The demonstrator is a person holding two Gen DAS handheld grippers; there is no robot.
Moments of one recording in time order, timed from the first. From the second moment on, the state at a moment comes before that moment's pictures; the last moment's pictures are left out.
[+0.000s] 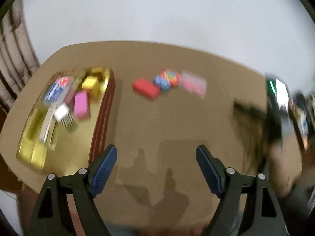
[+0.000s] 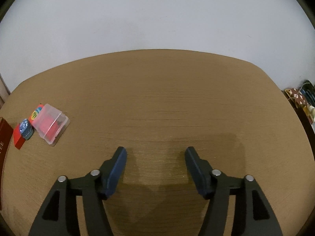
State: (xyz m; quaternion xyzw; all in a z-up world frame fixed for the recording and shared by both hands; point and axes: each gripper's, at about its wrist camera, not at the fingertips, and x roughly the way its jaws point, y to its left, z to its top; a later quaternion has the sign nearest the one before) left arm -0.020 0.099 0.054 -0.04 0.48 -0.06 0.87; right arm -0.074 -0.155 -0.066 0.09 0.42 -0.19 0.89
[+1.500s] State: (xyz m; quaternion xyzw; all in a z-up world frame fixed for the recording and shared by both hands) left arm 0.123 0.129 -0.020 -0.28 0.55 0.20 0.76; right arm -0.141 -0.244 -0.035 0.21 0.35 -0.10 0.91
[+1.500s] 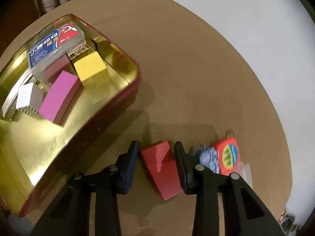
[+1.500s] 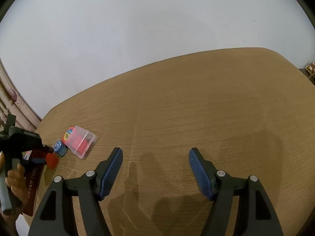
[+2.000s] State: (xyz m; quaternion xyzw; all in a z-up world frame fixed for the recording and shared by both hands) left arm -0.005 0.092 0.016 -0.15 0.58 0.03 0.80; right arm -0.138 -0.247 -0.038 0.21 0.35 -0.10 0.91
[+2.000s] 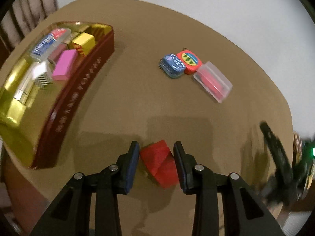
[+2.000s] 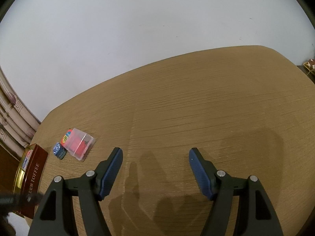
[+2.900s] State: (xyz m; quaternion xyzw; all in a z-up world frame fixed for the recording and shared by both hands) left arm 0.009 0.256 0.059 -0.15 0.55 0.15 0.81; right arm -0.132 -0.242 -0.043 0.21 0.35 -0.10 0.90
